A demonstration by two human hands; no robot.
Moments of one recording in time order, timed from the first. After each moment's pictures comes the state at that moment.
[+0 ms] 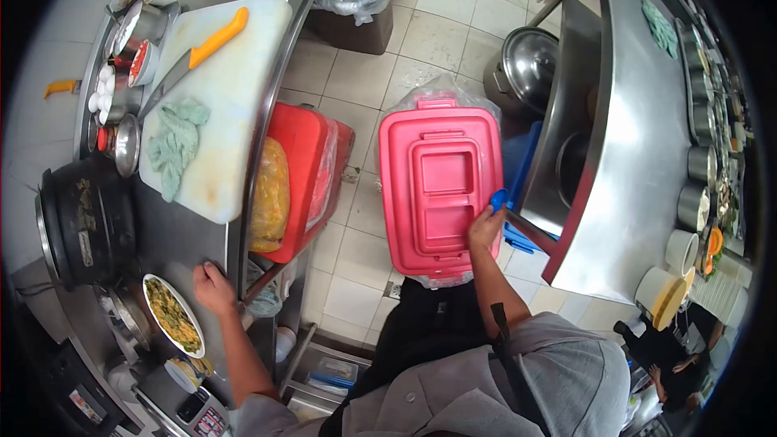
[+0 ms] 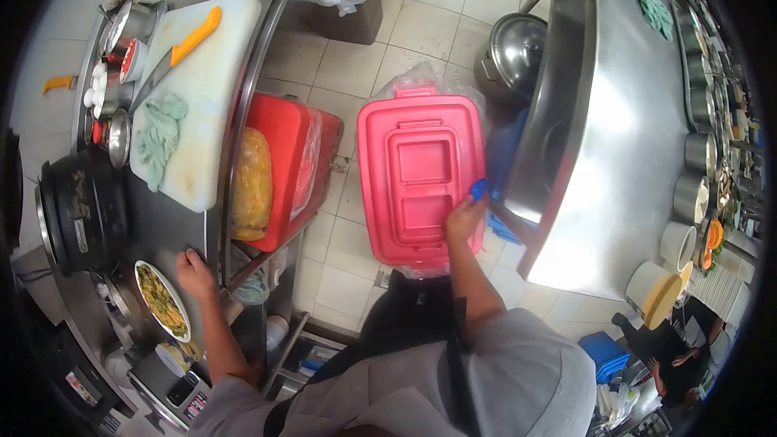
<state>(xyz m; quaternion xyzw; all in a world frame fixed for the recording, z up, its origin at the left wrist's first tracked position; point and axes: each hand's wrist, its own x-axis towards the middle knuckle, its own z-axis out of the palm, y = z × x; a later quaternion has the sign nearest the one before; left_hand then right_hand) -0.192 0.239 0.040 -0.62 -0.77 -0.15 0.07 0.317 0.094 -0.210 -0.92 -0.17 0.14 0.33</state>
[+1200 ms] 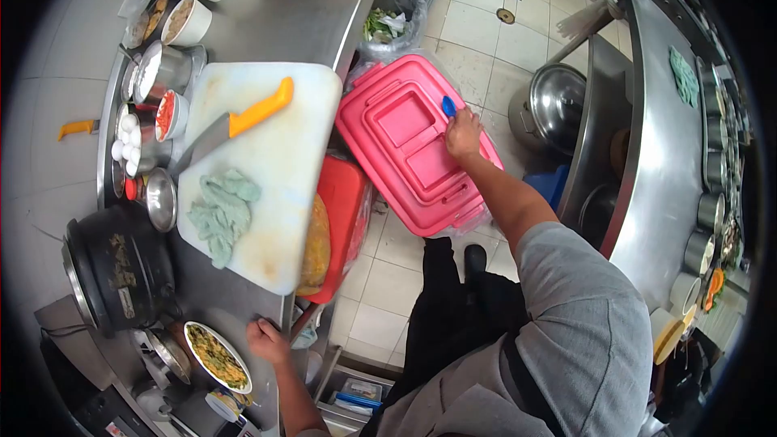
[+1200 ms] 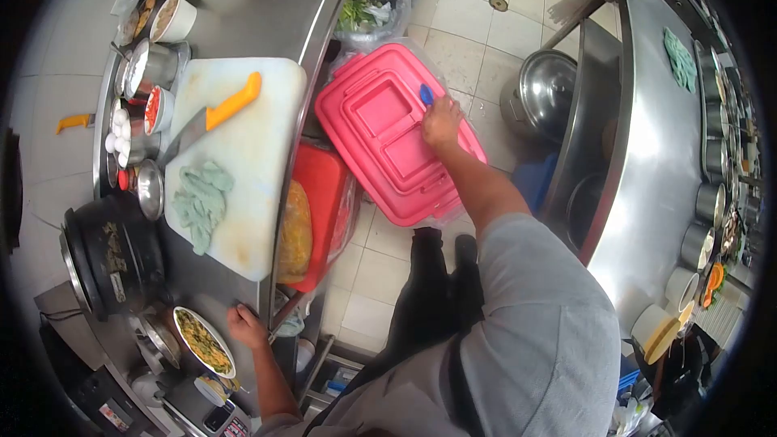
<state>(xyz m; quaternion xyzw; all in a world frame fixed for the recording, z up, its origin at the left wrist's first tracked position) -0.191 0.238 0.035 -0.61 -0.78 -0.15 0.05 0.337 0.471 -0.191 -0.84 -0.48 0.15 0.23</state>
